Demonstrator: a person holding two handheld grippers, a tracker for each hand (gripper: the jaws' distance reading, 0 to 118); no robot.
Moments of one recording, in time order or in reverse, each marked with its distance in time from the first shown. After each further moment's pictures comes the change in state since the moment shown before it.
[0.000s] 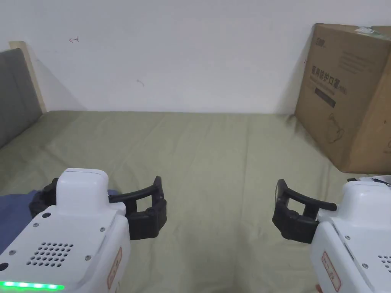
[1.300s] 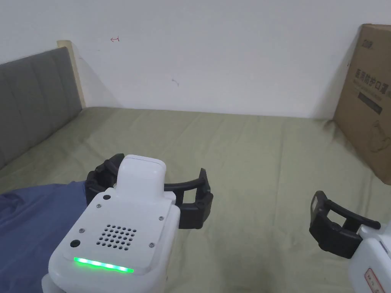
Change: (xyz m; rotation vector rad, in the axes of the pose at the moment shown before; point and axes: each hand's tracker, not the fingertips) left arm 0.006 0.003 -0.010 0.051 0.021 -0.103; right arm -0.005 -0.016 -0.009 -0.025 0.019 -0.106
